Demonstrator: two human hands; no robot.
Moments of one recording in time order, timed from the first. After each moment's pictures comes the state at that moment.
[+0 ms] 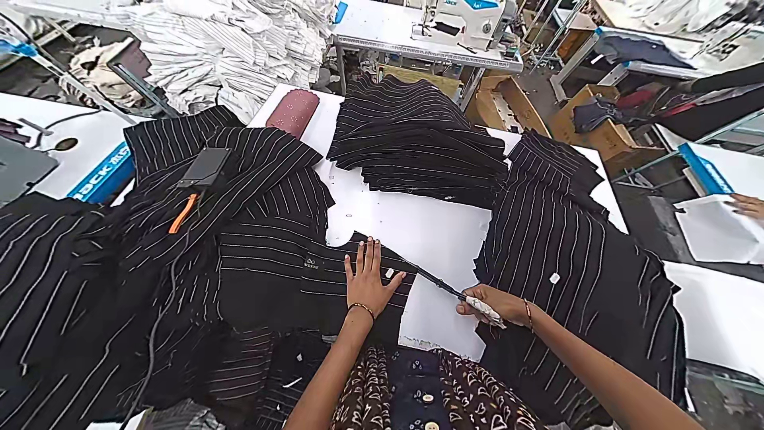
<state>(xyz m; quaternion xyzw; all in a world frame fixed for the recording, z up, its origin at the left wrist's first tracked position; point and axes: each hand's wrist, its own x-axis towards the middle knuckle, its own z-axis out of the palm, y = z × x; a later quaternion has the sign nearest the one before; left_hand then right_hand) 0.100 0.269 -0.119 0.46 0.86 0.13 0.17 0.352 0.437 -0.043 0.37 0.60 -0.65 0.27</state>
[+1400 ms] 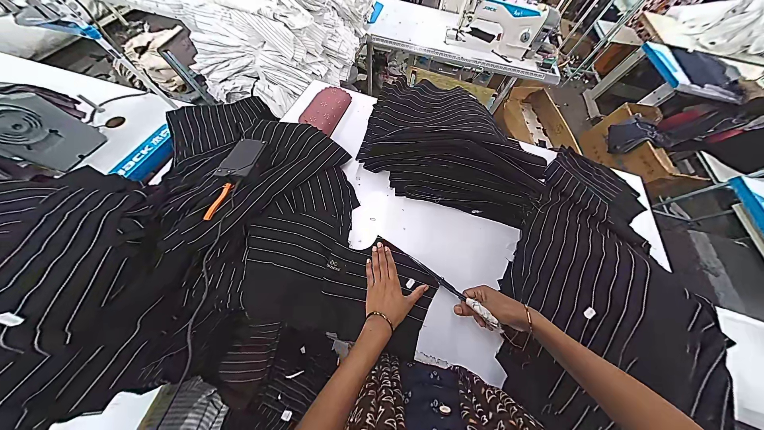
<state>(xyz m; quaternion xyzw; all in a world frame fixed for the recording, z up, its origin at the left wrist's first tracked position) 0.103 0.269 -0.115 0.41 0.88 0.17 0.17 0.292 0.444 -0.047 0.37 0.62 -0.63 0.29</state>
